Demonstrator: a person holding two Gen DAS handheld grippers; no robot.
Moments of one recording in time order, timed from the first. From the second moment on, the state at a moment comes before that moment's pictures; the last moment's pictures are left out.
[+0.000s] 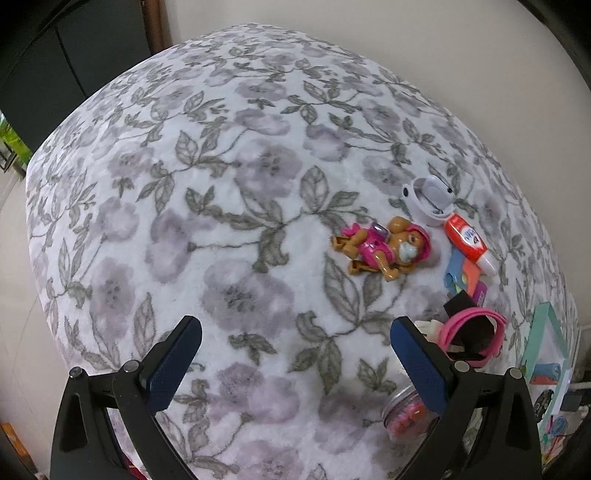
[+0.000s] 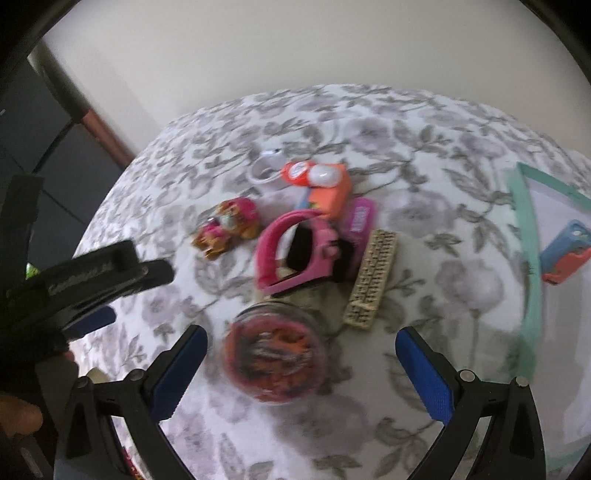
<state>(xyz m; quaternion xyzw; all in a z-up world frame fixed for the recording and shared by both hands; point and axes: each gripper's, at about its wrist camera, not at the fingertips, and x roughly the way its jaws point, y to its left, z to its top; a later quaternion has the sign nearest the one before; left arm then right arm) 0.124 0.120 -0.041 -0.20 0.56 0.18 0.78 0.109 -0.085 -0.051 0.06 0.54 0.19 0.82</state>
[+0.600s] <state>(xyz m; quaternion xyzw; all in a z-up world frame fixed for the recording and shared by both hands) 0.130 0.119 -0.047 -0.21 0.57 0.16 0.78 0.099 -0.062 -0.081 0.00 0.57 0.18 0.80</state>
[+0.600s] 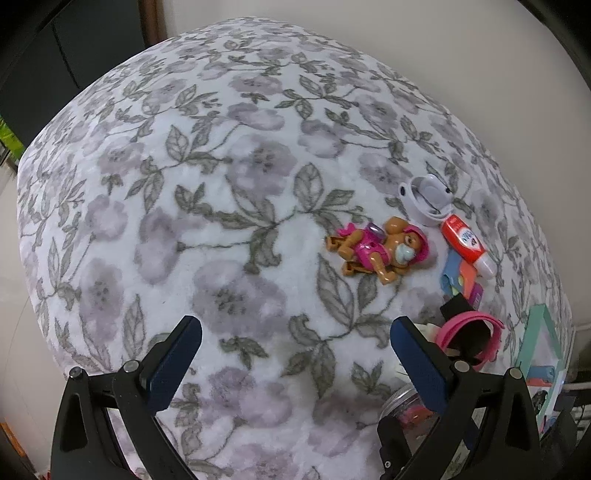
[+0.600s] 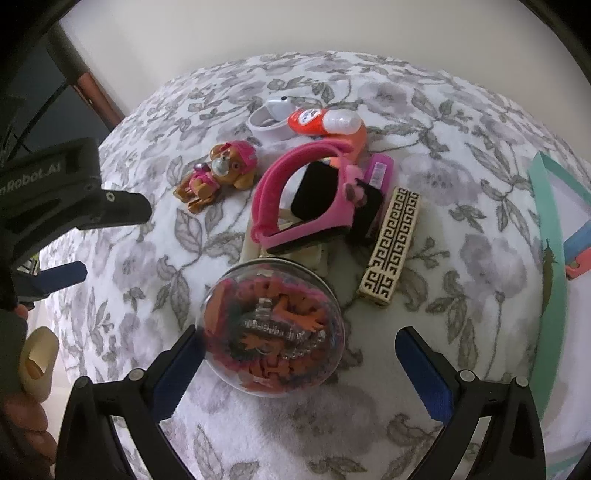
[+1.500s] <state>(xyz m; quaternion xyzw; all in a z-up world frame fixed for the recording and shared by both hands) 0.152 0.028 -0.046 -0.11 0.58 0.04 0.81 0.121 -0.173 -0.085 0.11 0.61 0.09 0.78</state>
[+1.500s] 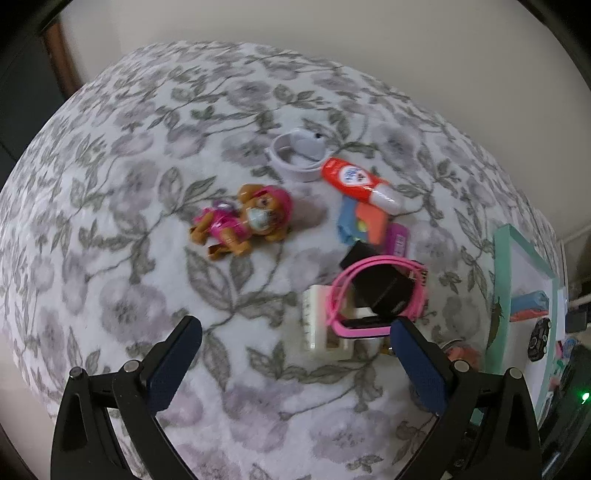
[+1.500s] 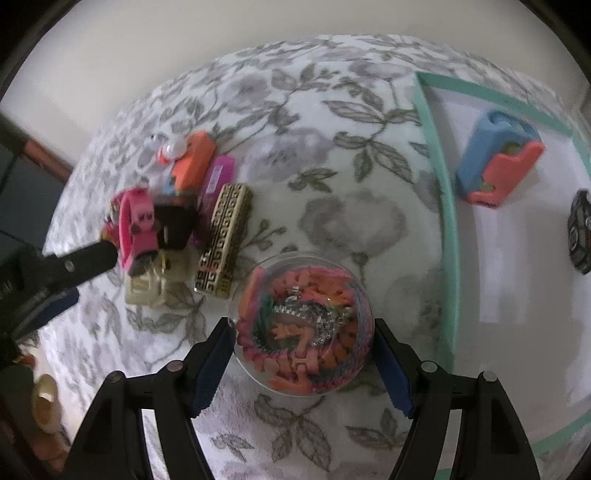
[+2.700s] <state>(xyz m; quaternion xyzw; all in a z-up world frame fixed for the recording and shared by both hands) 0.165 -0.008 -0.036 -0.10 0.55 -0.02 0.83 0.123 -0.197 -0.077 0.13 0.61 0.09 0.78</state>
